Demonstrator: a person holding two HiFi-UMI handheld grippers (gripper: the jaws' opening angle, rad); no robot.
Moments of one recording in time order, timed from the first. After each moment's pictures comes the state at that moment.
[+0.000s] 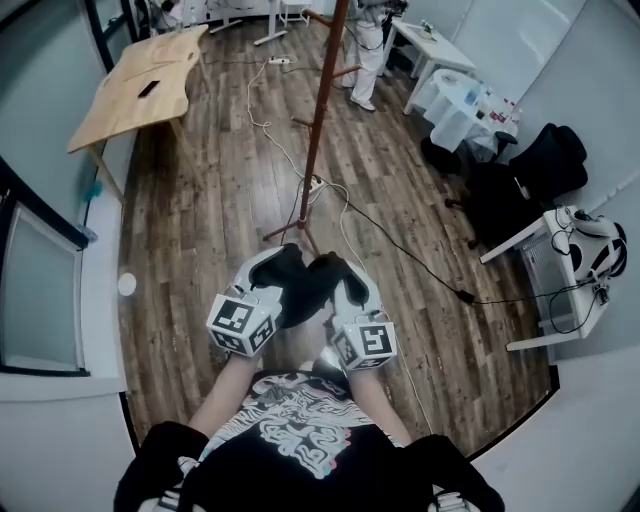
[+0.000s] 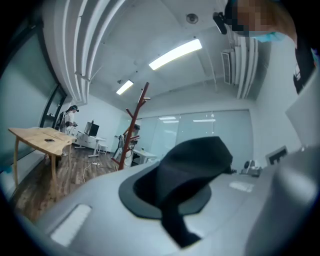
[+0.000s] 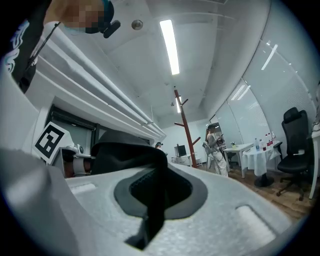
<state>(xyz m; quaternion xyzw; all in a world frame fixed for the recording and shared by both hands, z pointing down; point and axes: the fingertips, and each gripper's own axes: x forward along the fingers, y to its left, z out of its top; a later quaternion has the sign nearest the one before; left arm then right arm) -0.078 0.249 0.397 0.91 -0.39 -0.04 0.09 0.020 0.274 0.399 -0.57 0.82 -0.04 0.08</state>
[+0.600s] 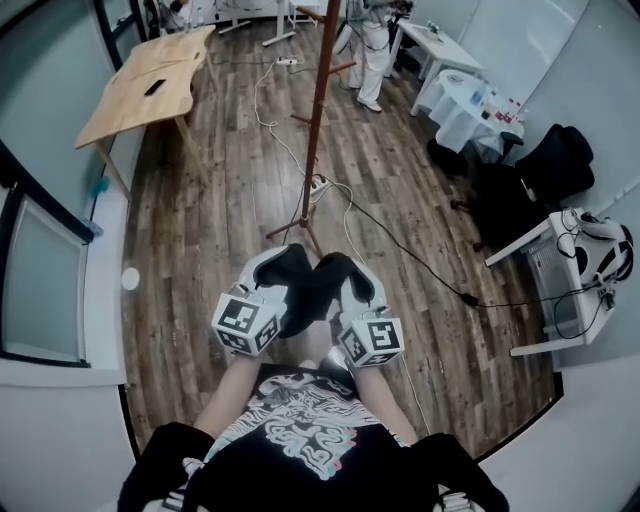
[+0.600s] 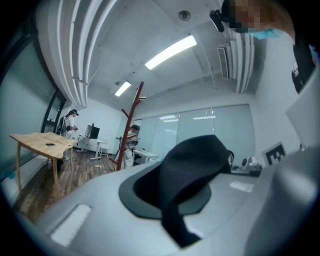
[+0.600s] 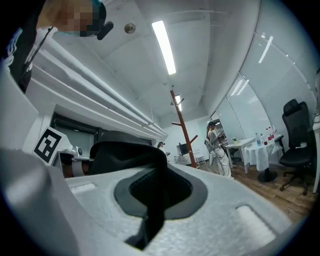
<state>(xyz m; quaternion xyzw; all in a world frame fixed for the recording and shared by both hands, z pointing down) -0.034 0.270 0.400 0.91 -0.41 -0.03 0.07 0.067 0.288 0.406 -0.55 0.83 -0.06 0.10</state>
